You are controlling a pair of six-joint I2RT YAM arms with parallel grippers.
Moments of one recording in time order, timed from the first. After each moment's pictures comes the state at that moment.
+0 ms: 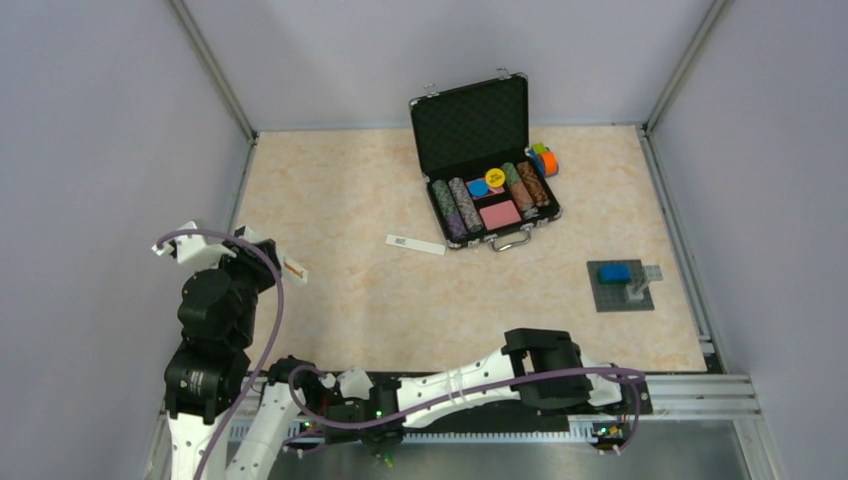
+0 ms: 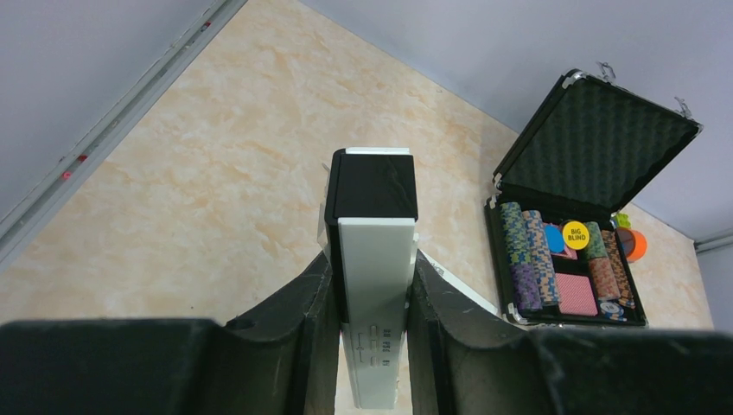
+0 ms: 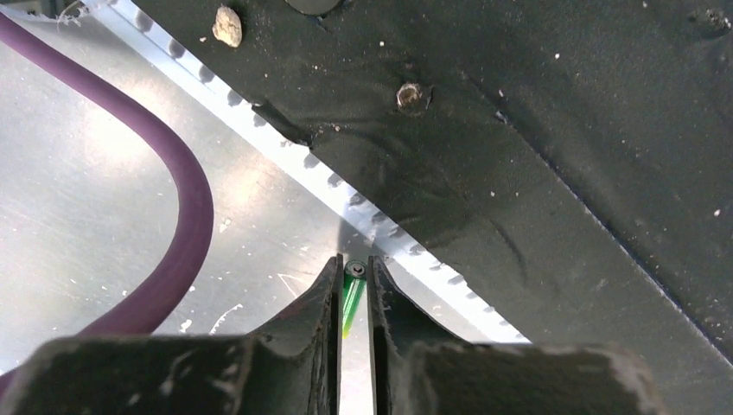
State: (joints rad) left arm -0.15 0.43 1.02 -0.77 -0.33 -0.52; right arm 1.75 2.14 1.64 -0.78 0.12 1.00
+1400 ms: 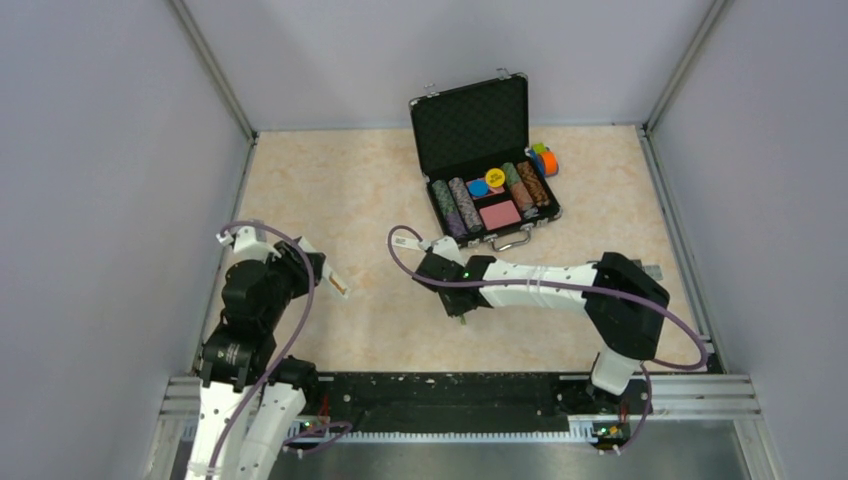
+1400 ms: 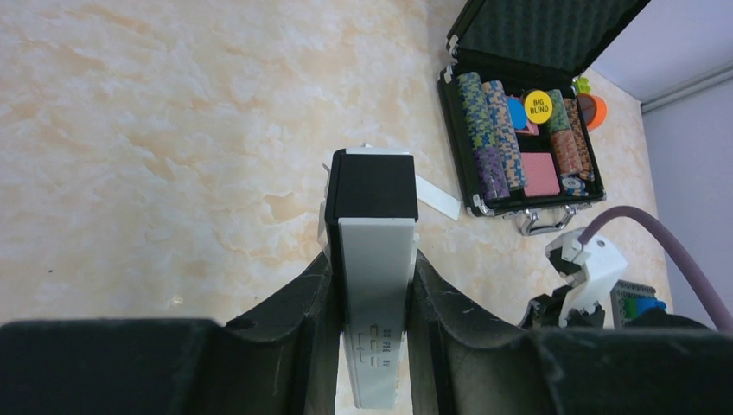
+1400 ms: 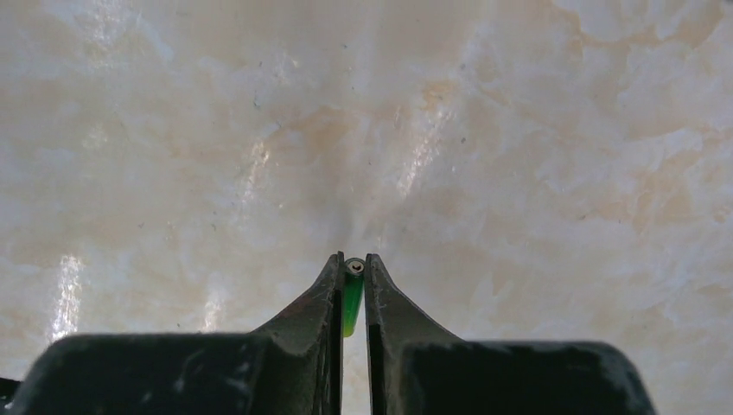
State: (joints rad) left arm -0.15 0.43 0.74 -0.65 -0.03 -0.59; right arm 1.11 1.71 1.12 -0.65 0.39 0.62
